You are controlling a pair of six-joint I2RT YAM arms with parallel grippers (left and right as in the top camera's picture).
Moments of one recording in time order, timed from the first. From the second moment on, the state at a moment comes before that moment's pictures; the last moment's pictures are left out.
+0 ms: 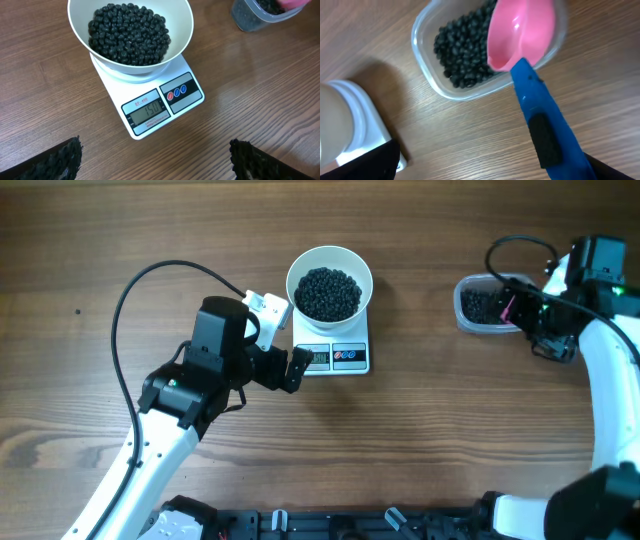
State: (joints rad) left arm -0.37 1.16 0.93 -0.60 0.26 -0.02; right arm -0.23 1.49 1.30 -1.02 -0.15 0.32
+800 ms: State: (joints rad) left arm -0.37 1.16 0.93 -0.60 0.26 -0.02; right arm -0.23 1.06 1.30 -1.08 -0.18 0.34
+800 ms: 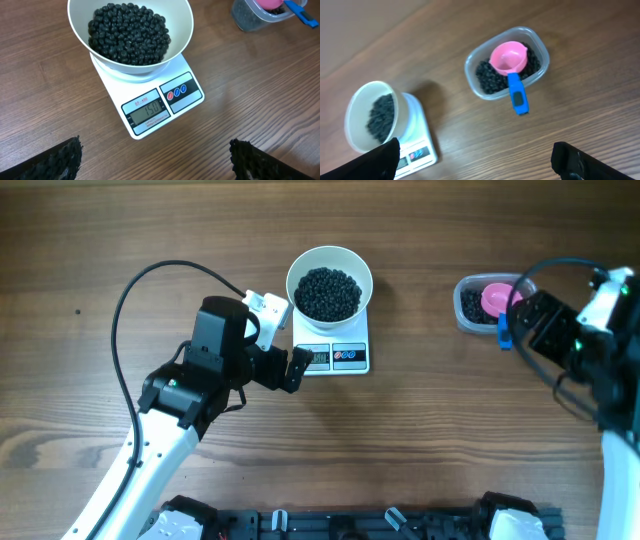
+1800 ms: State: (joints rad) left arm -0.37 1.16 0.93 -0.60 0.26 -0.02; right arm -0.12 0.36 0.75 -0.60 -0.28 0.09
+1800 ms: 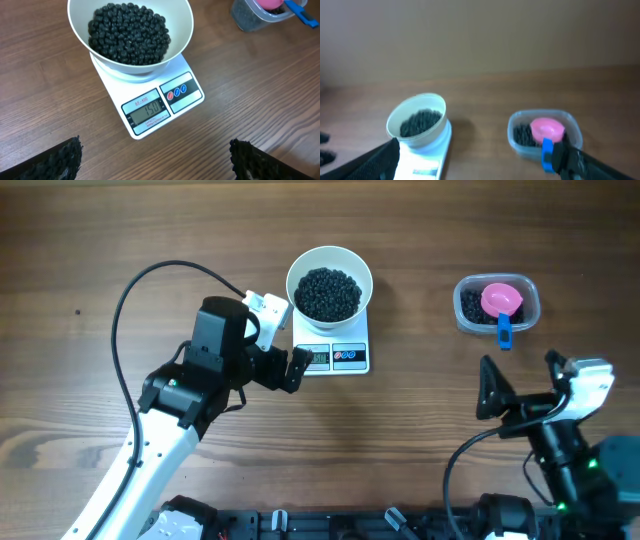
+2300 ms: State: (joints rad) left arm -0.37 1.16 0.93 -0.60 0.26 -0.02; right arm -0.03 0.02 0.02 0.14 -0.26 -0.01
